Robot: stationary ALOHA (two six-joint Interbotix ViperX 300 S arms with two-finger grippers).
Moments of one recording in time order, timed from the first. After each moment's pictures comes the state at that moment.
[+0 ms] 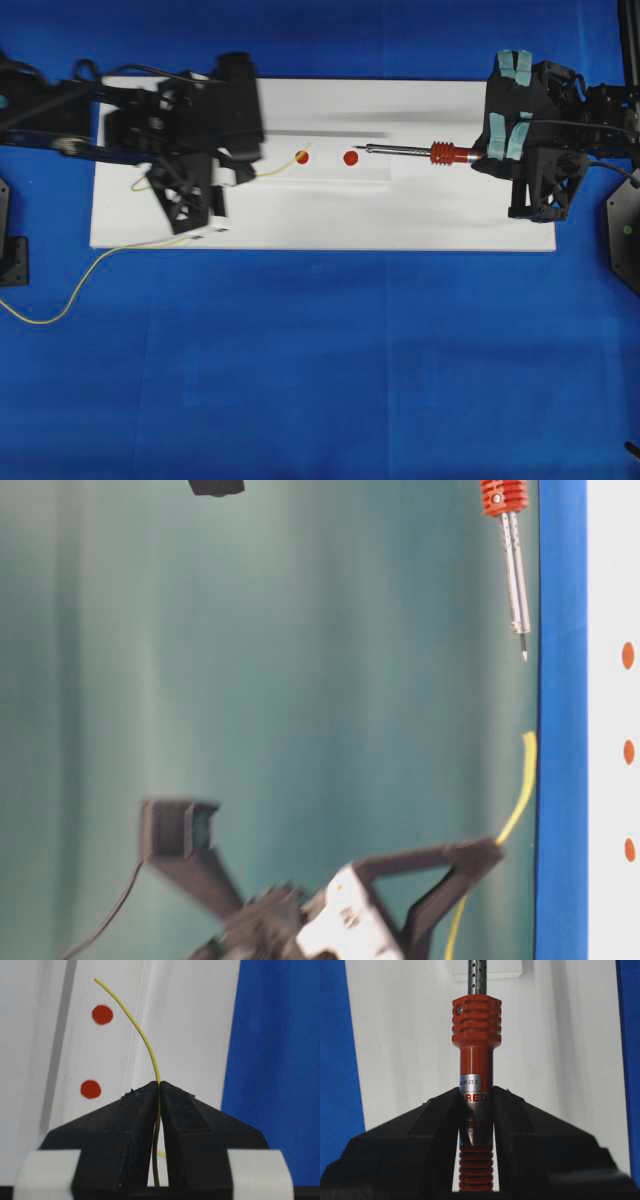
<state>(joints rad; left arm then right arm) 0.09 -0.12 0.56 0.00 0.41 -0.05 -0.21 -0.49 0.90 -0.01 0.56 0.04</state>
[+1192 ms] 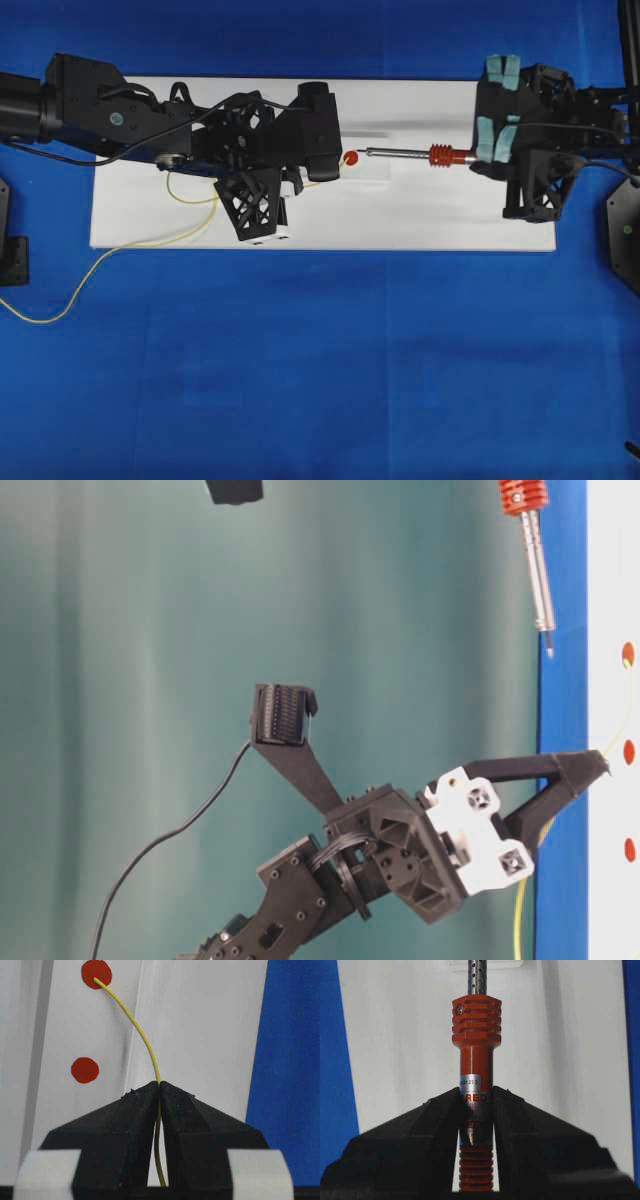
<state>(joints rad) 0.09 0.12 0.44 0.00 0.35 -0.03 -0.21 -0.44 0.90 -0.02 0.55 0.04</state>
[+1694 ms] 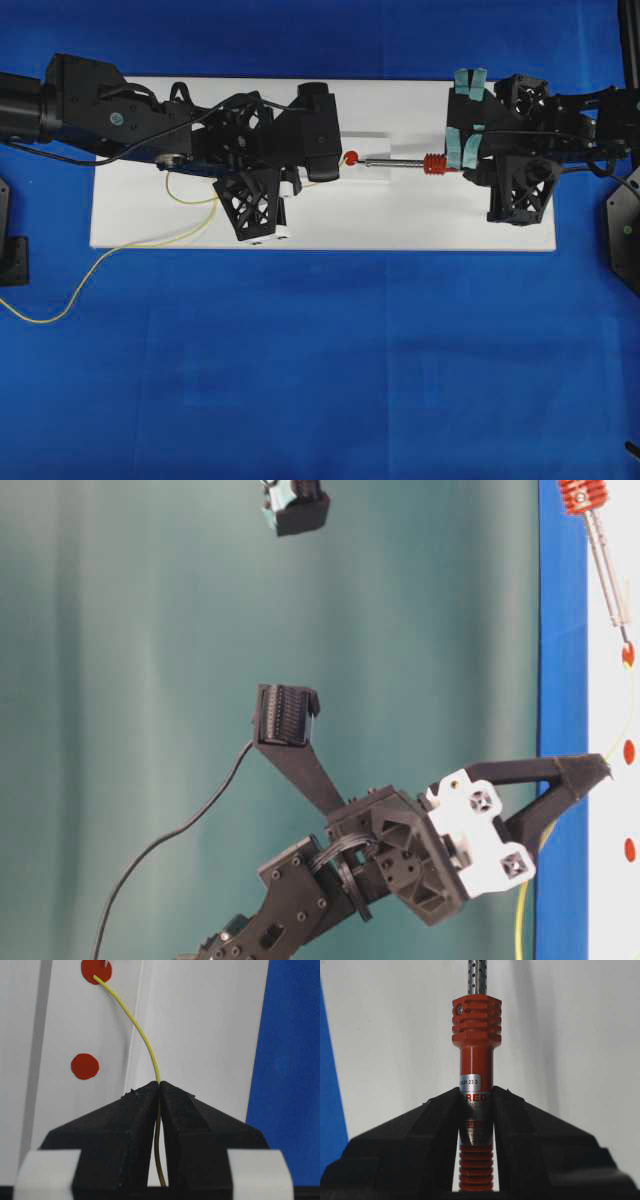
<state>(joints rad) 0.09 0.12 0.44 0.00 0.36 -0.03 -0.22 -0.32 0.88 -0.02 0.54 0.04</state>
